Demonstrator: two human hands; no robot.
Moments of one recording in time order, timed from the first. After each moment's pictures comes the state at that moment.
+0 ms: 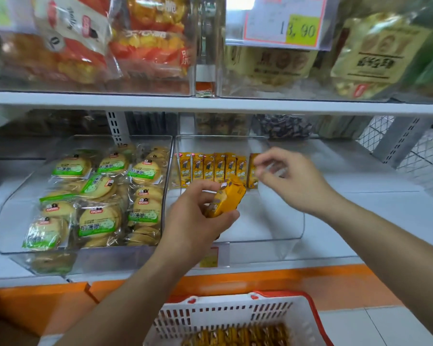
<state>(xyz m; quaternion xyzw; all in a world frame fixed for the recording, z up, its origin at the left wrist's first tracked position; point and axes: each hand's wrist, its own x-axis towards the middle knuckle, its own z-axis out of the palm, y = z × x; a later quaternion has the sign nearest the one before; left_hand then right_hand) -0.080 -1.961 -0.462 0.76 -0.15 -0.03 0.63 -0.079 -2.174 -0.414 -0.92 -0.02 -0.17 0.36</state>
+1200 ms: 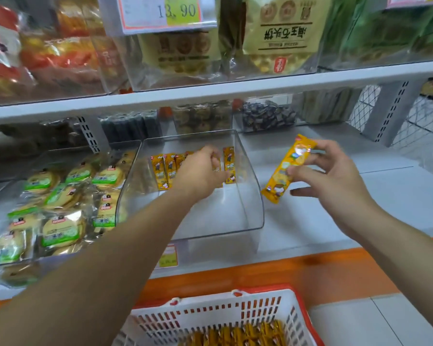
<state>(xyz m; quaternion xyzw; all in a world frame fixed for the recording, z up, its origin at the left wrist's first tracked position) 0.011 -2.070 -0.460 0.93 -0.21 0.04 0.31 -0.148 -2.259 -0.437 -0.70 0.08 -0.24 0.67</state>
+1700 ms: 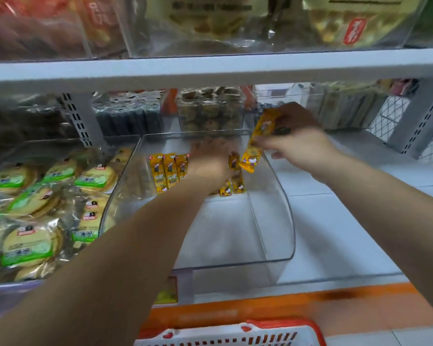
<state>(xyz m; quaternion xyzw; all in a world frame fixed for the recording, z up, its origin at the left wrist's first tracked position) 0.110 -2.094 -0.503 0.93 -0.29 0.19 0.10 -0.001 -2.250 -0.425 -0.84 0.03 -0.22 0.49</state>
